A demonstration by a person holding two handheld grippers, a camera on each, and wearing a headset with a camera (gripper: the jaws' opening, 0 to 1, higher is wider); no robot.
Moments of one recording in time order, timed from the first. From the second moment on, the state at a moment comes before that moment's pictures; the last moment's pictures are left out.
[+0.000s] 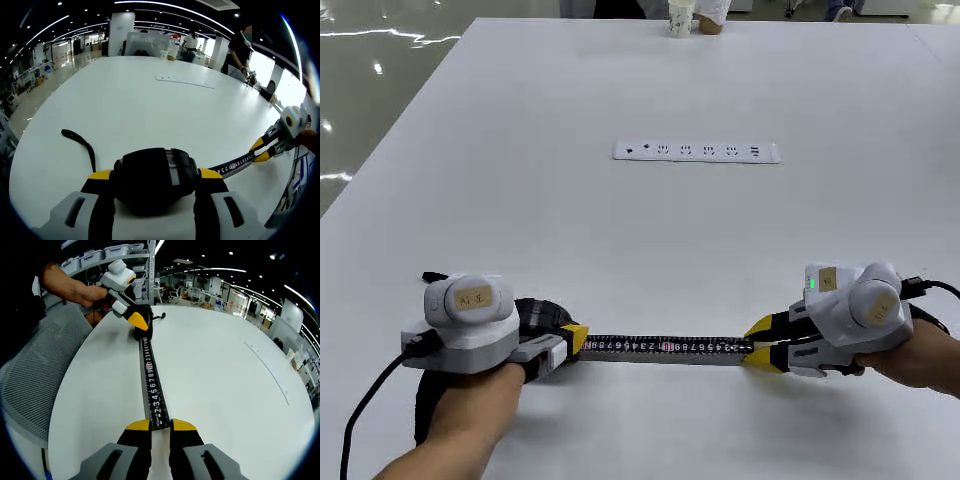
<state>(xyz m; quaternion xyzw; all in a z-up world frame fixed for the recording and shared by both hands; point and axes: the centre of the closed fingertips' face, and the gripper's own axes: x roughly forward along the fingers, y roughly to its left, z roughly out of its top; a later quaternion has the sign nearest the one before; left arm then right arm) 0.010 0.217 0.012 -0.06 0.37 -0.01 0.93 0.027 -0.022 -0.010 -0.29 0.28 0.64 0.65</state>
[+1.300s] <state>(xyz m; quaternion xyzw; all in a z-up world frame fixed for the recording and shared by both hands) 0.010 0.217 0.012 -0.06 0.37 -0.02 0.93 0.019 0.010 -0.010 -0.28 0.28 0.65 0.65</state>
